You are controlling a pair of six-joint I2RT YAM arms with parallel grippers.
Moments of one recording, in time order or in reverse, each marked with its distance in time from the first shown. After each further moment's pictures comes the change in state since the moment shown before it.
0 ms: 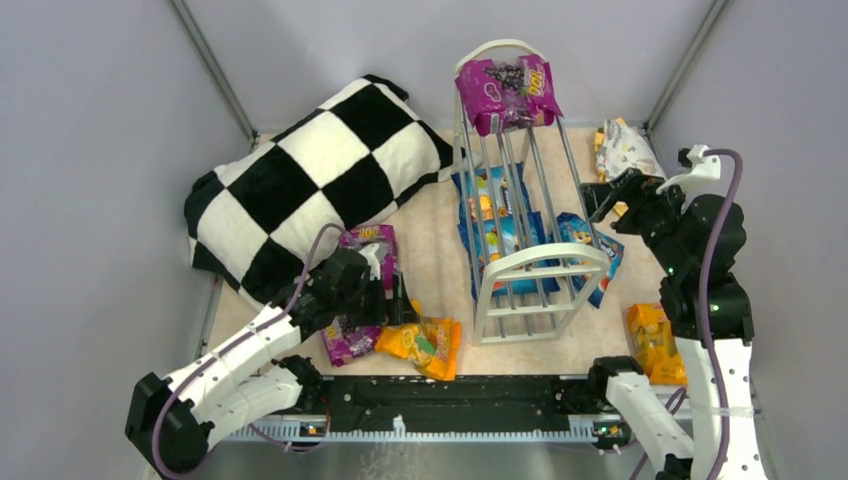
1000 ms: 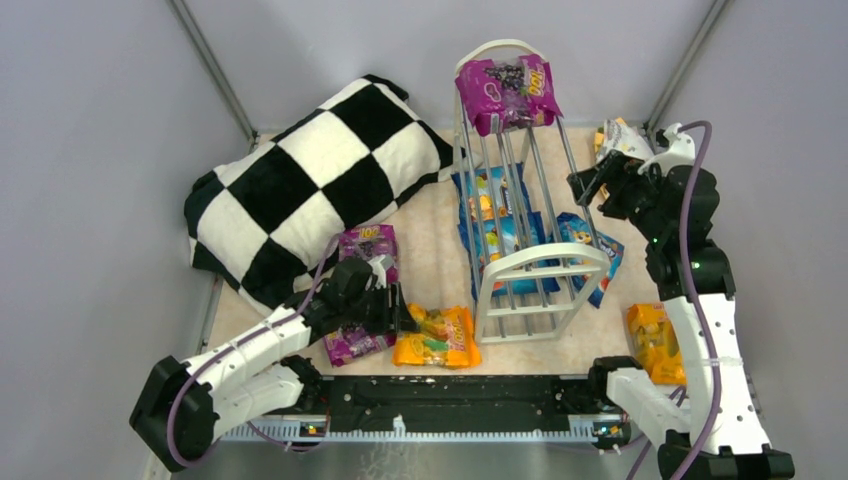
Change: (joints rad) left arm 0.003 0.073 -0.131 0.197 0.150 -0.063; right arm 0.000 0.147 -0.001 0.048 -0.015 0.026
